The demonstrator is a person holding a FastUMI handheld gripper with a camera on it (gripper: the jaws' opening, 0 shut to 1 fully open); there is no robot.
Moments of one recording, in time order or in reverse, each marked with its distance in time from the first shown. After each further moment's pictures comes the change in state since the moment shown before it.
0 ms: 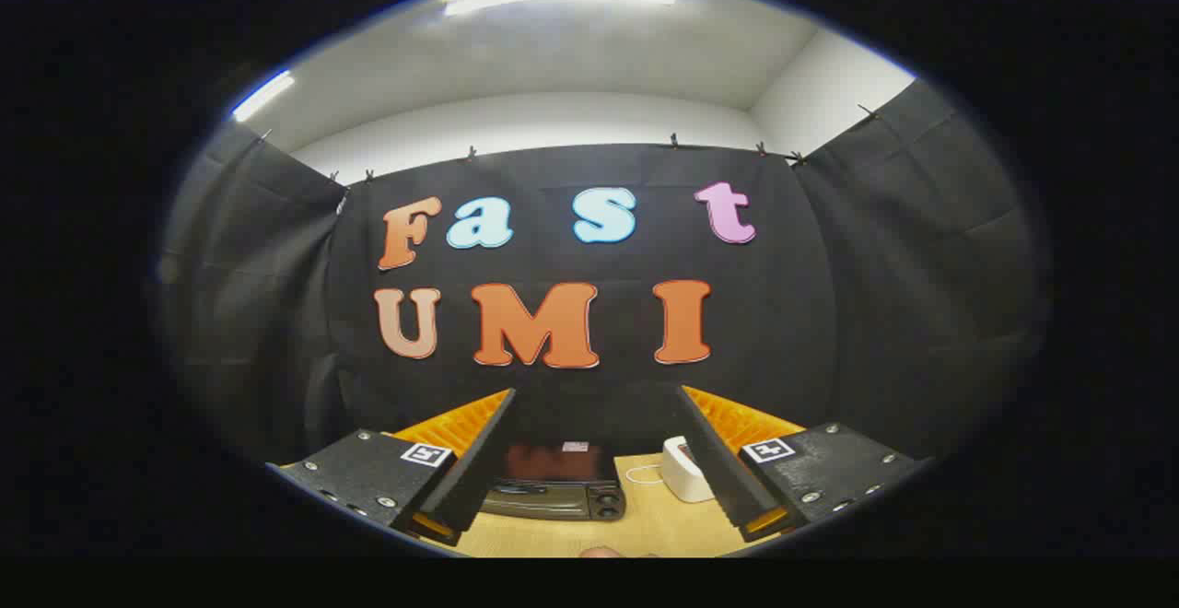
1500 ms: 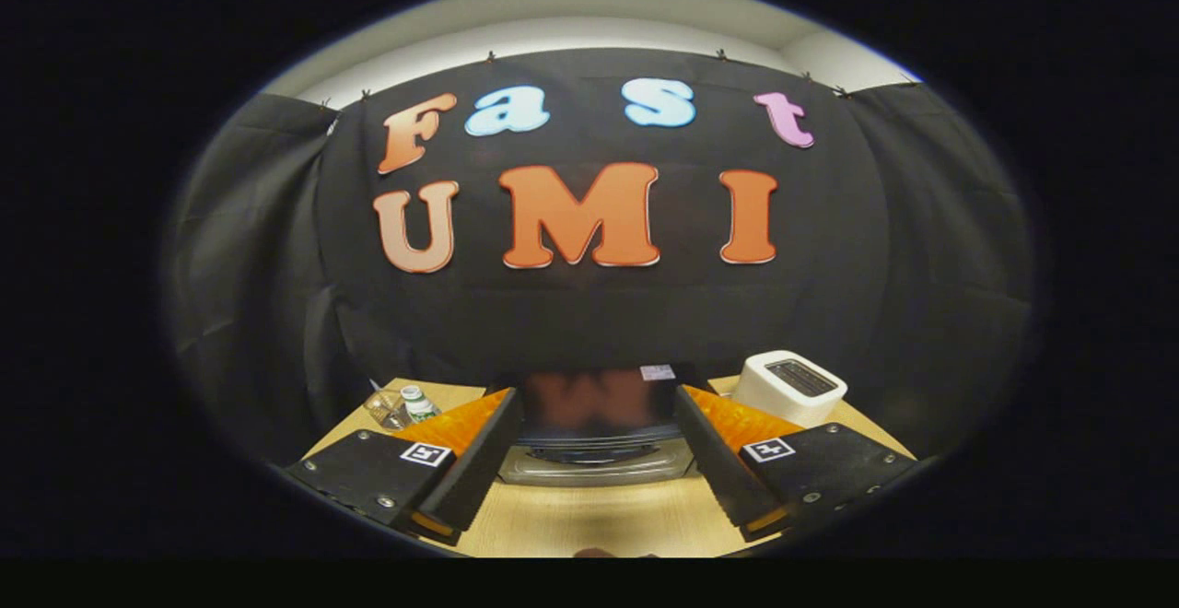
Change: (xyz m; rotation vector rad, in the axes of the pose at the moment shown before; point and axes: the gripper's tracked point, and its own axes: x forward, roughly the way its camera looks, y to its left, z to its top) arm 0.084 0.141 -0.179 -0.001 0.417 0.000
